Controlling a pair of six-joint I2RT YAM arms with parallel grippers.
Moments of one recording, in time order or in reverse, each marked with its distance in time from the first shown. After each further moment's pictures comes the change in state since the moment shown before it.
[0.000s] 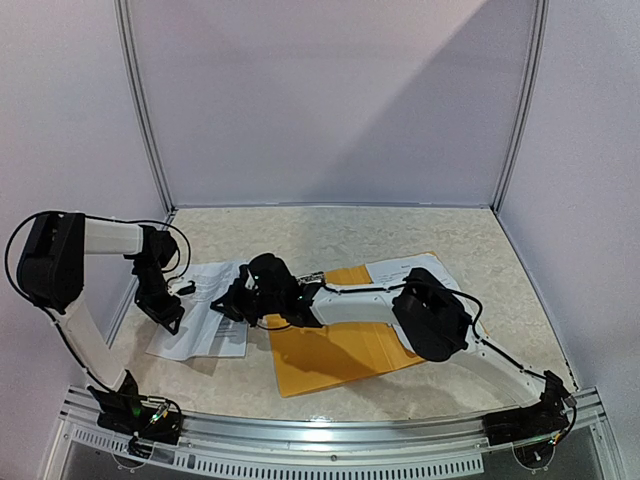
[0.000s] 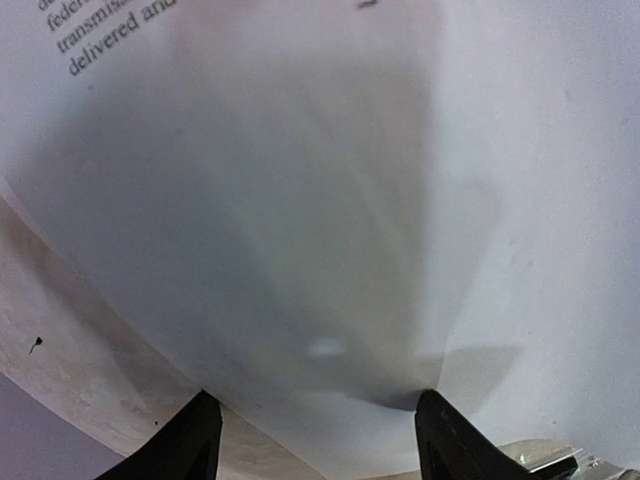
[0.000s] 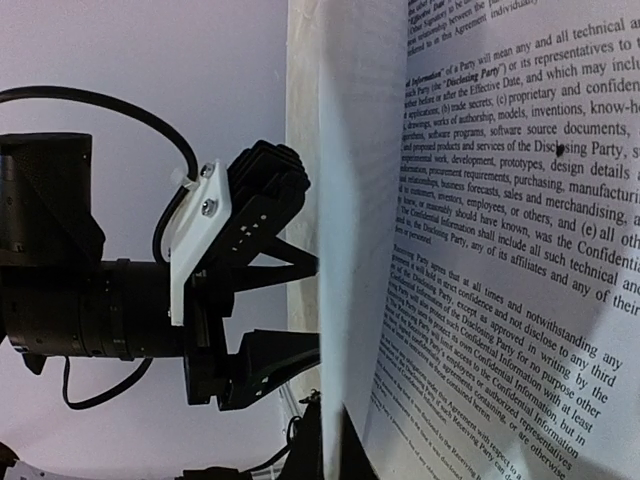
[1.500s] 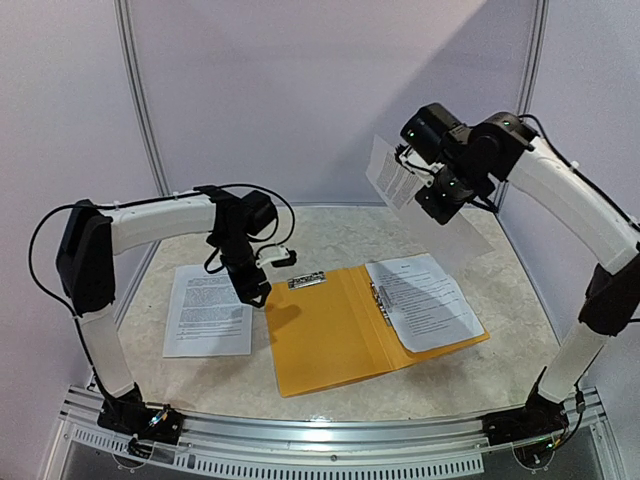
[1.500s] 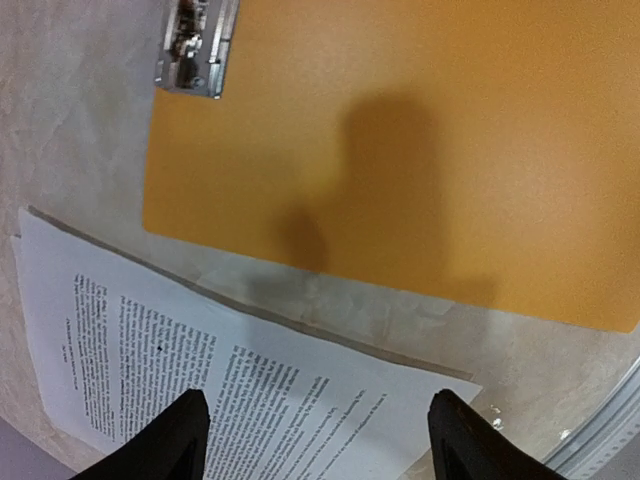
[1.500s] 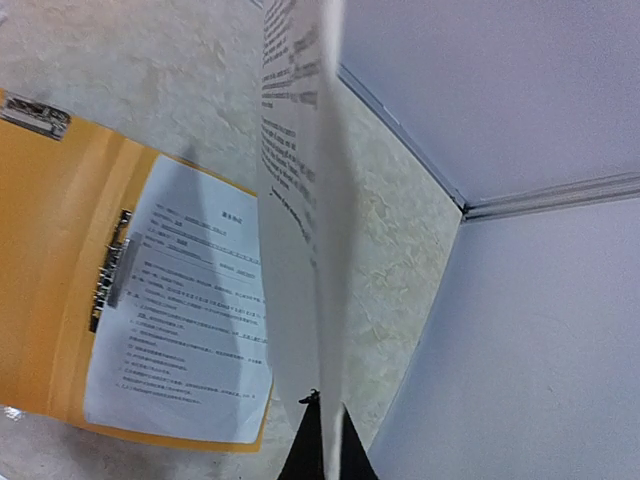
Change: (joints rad) left arm -0.588 0.114 0.509 -0.111 0.083 -0.020; right arm -0.270 -1.048 -0.219 -1.554 0.954 -1.455
